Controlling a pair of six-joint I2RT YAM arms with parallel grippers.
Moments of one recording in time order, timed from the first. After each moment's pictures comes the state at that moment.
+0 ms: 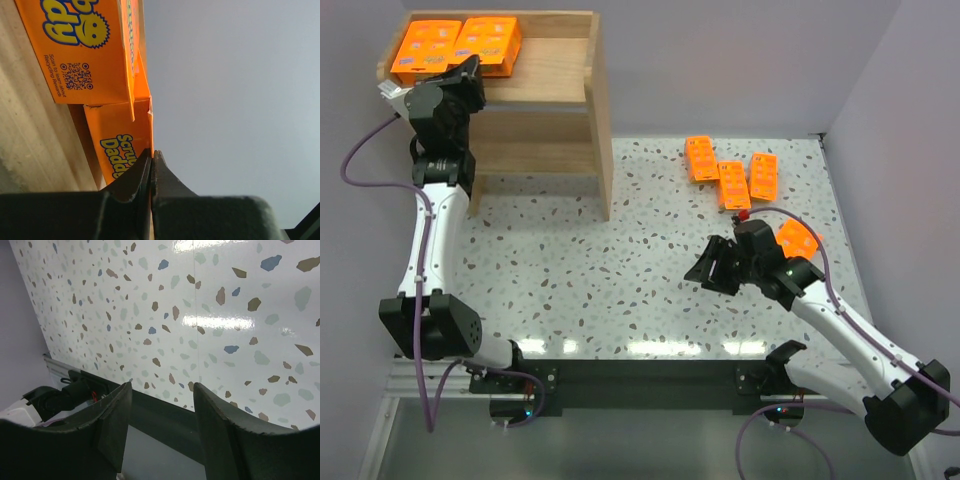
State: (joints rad) left arm 0.11 1.46 1.55 0.04 -0.10 -1.59; right arm 0.54 0.96 0.77 -0.62 -0.20 0.91
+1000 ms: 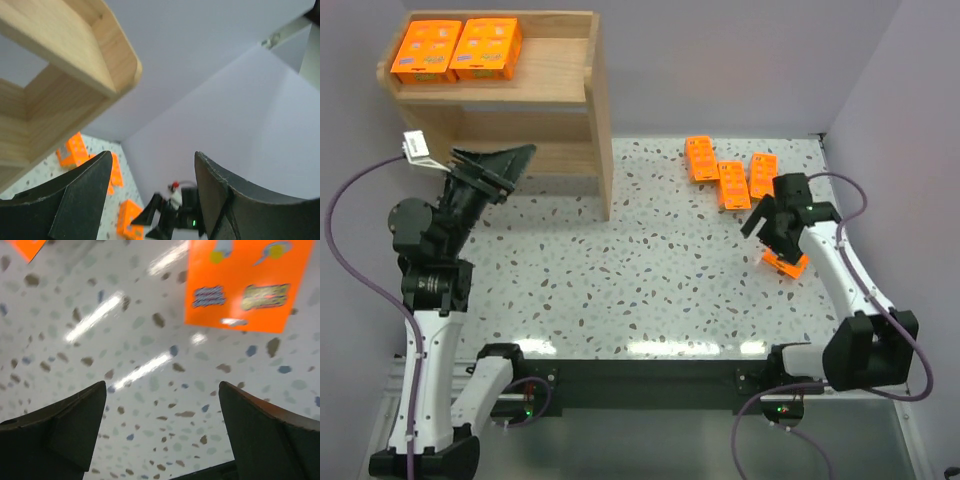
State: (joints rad) left arm 0.04 0.83 1.13 0.00 0.35 -1.11; right arm 0.18 1.26 1.08 -0.90 0.15 0.73
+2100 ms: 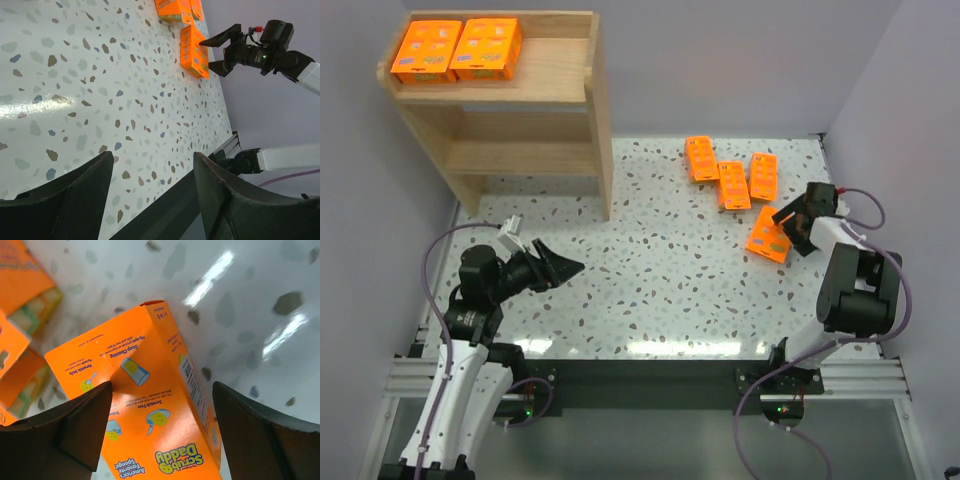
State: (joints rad) left arm -0.09 0.52 0.52 -0.36 0.64 -0.72; right arm -0.26 1.65 0.97 -0.30 0.13 0.73
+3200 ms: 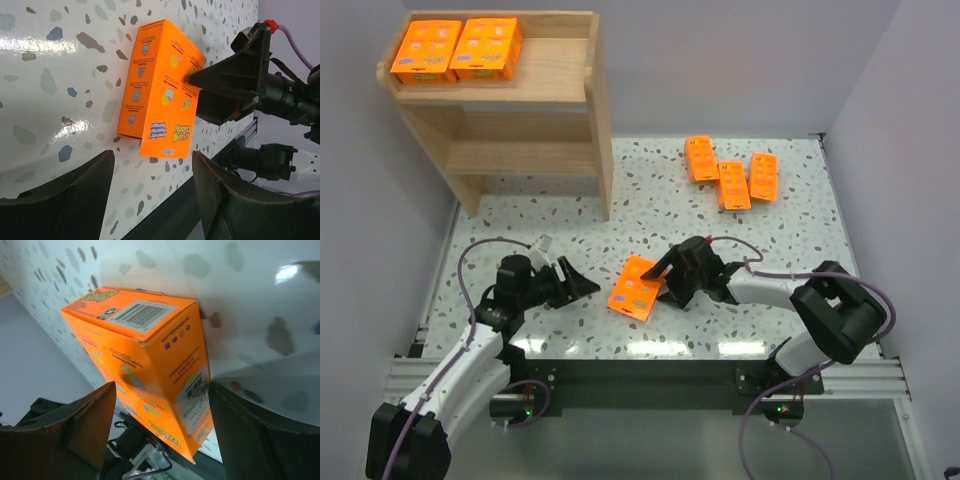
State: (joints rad) left arm -0.25 0.70 0.26 -0.14 0.53 -0.80; right arm 0.72 1.50 0.60 0.05 -0.13 1.50
